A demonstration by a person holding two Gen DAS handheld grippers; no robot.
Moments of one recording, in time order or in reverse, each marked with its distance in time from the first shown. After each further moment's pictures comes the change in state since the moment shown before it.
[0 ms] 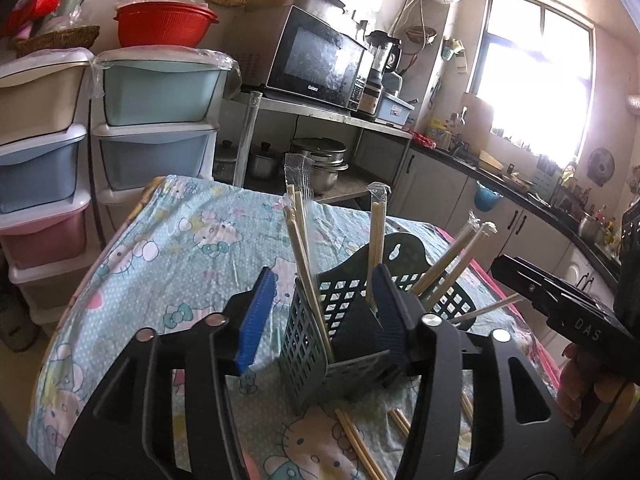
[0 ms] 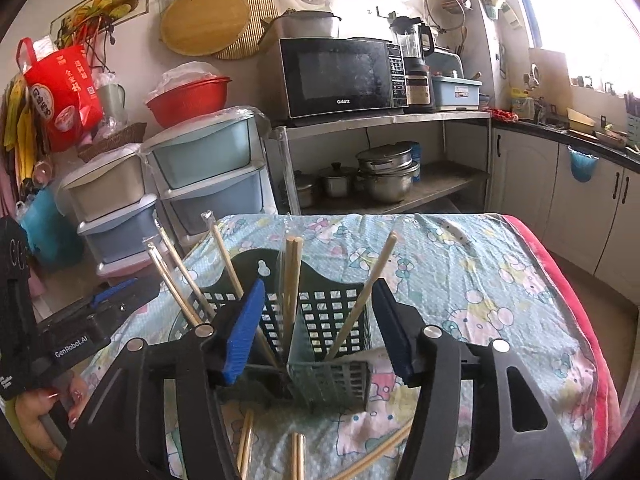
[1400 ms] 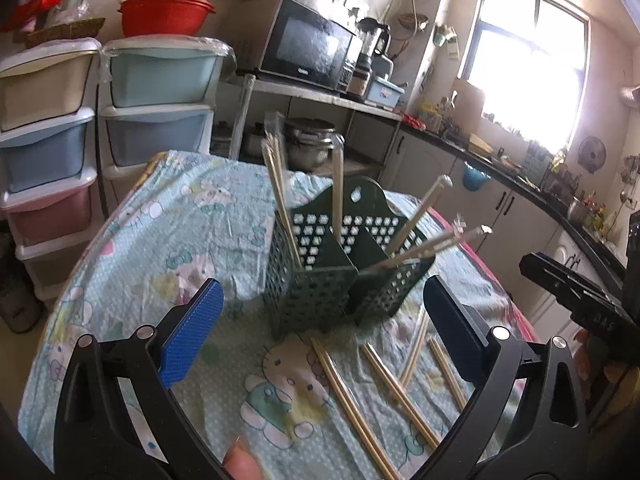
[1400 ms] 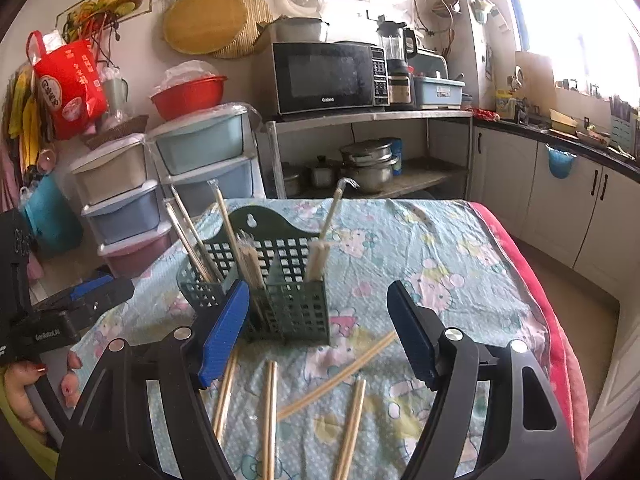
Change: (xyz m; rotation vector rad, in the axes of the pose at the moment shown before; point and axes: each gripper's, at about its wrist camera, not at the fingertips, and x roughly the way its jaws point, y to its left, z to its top) left arm -0.051 -0.027 -0.041 0.008 0.072 -0.020; right arm -0.083 -0.019 -0.036 -0.013 0.021 -0.044
